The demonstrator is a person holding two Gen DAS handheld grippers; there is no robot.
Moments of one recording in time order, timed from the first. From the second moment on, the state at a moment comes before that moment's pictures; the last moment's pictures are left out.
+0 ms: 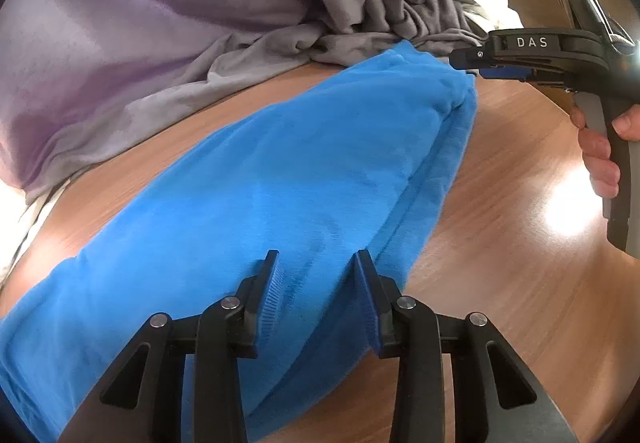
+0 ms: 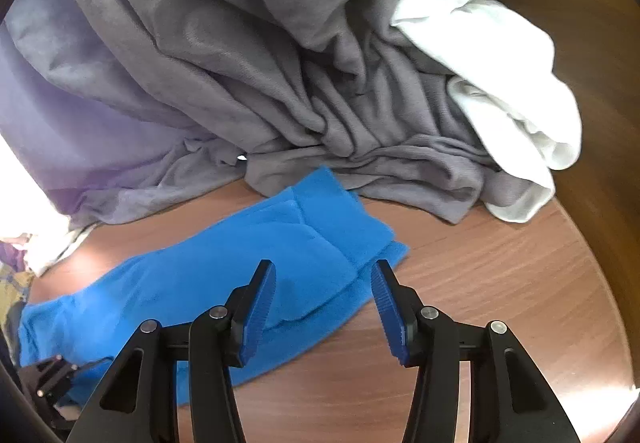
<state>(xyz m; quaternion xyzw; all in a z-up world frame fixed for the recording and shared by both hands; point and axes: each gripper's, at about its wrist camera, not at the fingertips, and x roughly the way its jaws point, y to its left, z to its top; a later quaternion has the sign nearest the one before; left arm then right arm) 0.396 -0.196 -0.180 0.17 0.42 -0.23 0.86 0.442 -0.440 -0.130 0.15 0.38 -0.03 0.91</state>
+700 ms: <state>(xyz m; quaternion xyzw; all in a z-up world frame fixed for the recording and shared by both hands) 0.389 -0.199 -0.166 0.17 0.41 -0.24 0.86 0.460 -0.452 -0.156 0.23 0.40 -0.03 0.89</state>
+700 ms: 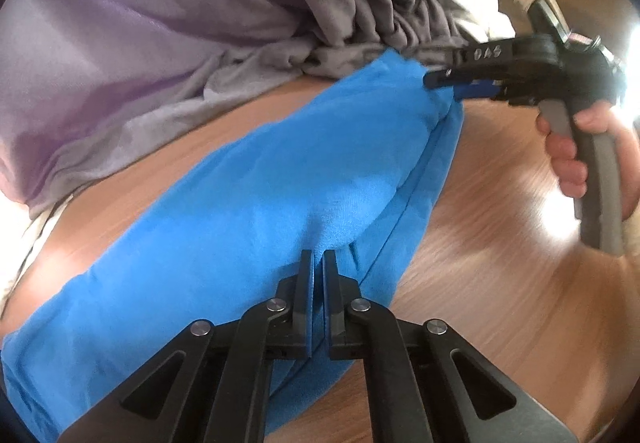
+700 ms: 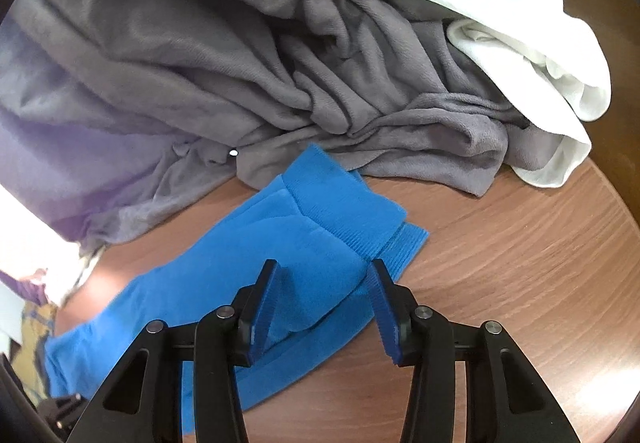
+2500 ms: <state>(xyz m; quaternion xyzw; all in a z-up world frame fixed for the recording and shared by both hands) 0.307 -0.199 -0.148 0.16 0.51 -0.31 0.79 0.350 -0.461 -0.152 0.13 0.45 -0.11 0.87</state>
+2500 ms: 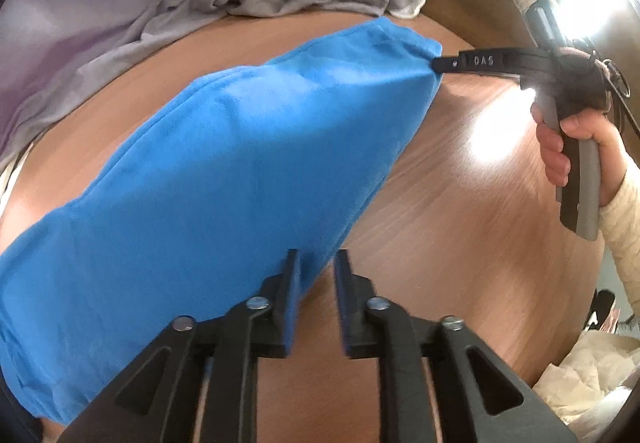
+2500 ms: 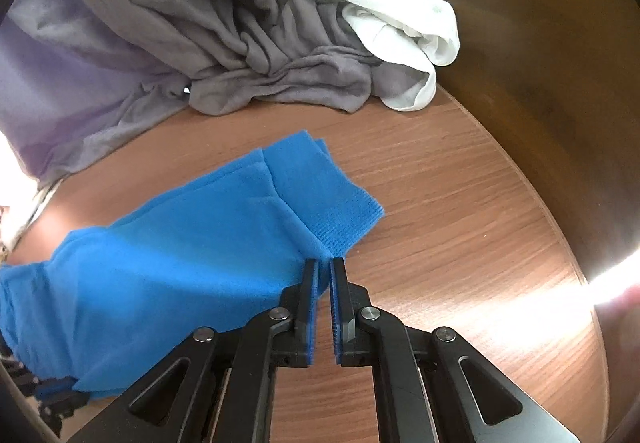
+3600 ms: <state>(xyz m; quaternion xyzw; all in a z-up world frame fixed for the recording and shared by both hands) 0.233 -0.002 -0.144 0.07 0.42 -0.03 0.90 0.275 -0.232 -0.110 0.05 0.46 0.17 0.87</state>
